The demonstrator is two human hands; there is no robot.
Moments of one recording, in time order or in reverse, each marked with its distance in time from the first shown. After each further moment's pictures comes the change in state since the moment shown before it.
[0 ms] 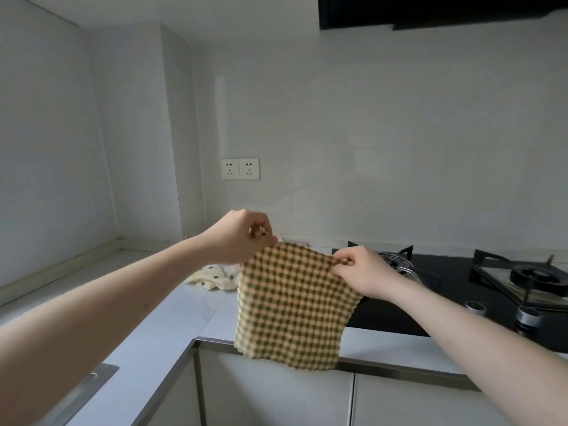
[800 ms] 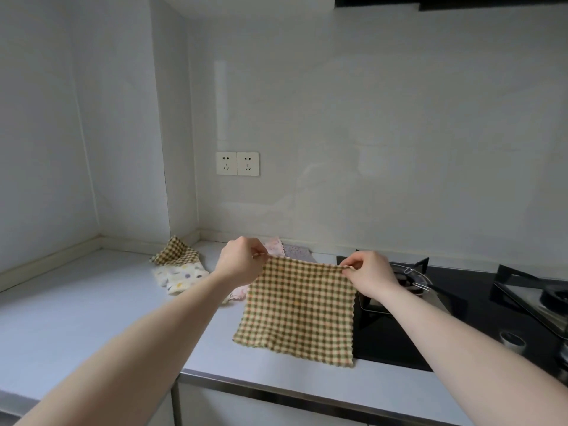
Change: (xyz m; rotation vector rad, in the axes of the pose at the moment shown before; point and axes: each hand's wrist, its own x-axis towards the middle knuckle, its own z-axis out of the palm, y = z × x) left_hand 0.074 -0.092 0.119 -0.089 0.109 -0.338; right_hand 0.117 0.076 0.038 -0.064 0.220 0.167
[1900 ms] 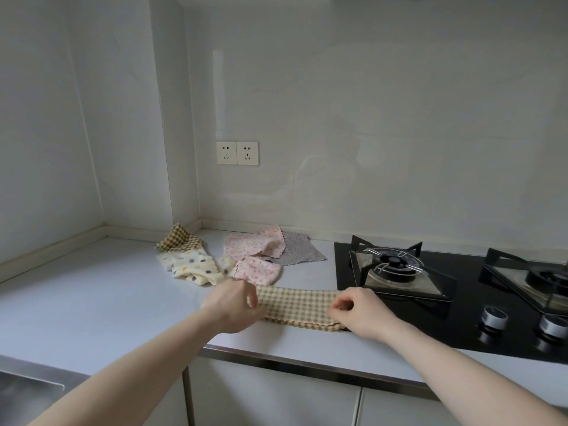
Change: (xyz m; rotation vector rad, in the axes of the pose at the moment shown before) left_hand -0.086 -0.045 0.031 0.341 -0.258 0.062; right_hand -0.082 0.041 0.031 -0.108 -0.297 -0.152
